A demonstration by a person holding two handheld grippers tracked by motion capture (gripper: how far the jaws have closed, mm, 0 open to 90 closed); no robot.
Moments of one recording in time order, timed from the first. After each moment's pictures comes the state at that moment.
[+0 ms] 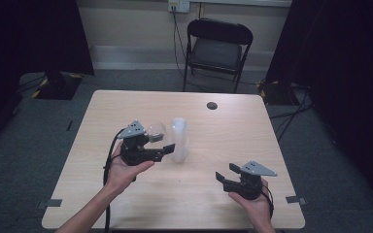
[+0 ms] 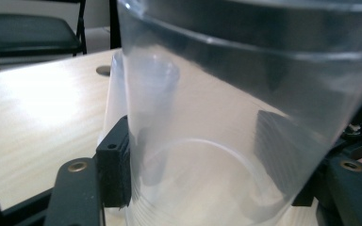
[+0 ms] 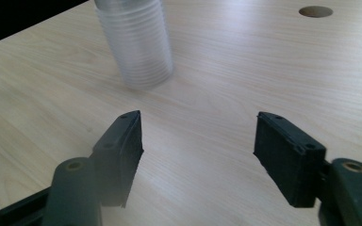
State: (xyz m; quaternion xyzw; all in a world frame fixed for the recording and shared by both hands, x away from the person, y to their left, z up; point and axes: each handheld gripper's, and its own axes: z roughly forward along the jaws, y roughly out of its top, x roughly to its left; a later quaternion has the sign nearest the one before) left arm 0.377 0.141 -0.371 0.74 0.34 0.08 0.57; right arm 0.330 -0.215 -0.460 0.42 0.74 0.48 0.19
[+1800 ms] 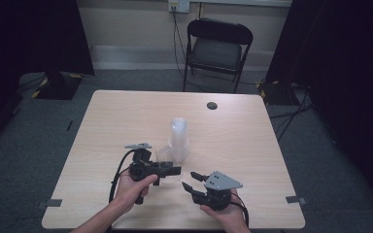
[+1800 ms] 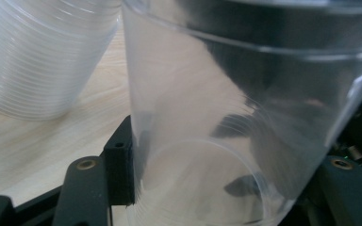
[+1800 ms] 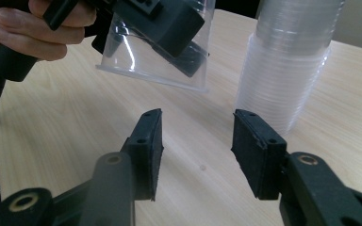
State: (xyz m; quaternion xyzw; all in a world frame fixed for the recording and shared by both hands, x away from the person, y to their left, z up) left arm 0.370 0.130 -0.437 0.71 0.42 -0.14 0.55; right arm 0.302 -0.127 -0.456 0.27 0.78 0.53 0.19
